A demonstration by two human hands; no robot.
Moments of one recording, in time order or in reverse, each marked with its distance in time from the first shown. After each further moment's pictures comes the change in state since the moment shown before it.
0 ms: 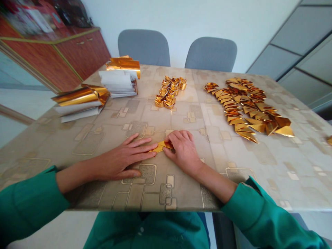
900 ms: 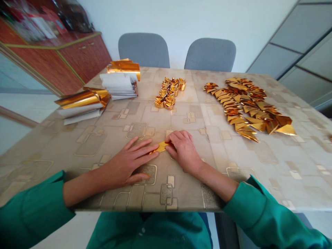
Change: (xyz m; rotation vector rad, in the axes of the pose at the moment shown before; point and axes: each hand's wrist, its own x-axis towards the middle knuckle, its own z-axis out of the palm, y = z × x) left_hand 0.005 0.023 0.012 0.058 0.140 -0.134; right_hand 0.001 0.013 0.005 0.129 0.005 -0.042
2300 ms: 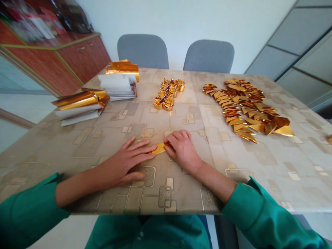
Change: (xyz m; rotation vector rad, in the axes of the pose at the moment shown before) left_hand -0.001 -0.005 -0.004 -0.090 -0.047 -0.020; right_hand 0.004 -0.002 -0.003 -0.127 0.027 -0.063
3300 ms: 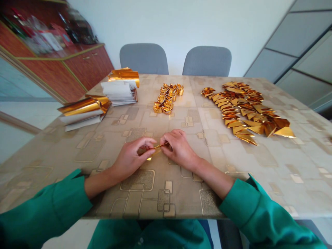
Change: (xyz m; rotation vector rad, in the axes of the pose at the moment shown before) left_hand 0.046 0.011 0.006 -0.434 0.488 -0.320; right_hand 0.016 0.003 -0.005 0.267 0.059 -0.138
